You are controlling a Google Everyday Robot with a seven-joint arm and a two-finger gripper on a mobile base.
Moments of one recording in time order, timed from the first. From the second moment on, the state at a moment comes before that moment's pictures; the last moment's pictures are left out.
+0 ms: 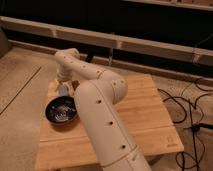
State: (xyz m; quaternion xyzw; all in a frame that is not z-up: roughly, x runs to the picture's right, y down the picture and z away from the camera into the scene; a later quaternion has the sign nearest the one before) arm -0.277 -0.015 0.955 -0.37 0.00 0.45 0.81
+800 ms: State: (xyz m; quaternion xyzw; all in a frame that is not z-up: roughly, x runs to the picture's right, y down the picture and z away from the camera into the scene) arm -0.268 0.009 0.982 -0.42 0.03 0.45 0.79
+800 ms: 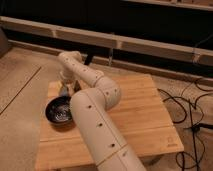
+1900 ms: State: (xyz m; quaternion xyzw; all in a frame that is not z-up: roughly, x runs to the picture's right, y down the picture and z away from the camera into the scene) arm -0.260 -0.075 0.977 -0.36 -0.03 0.47 0.81
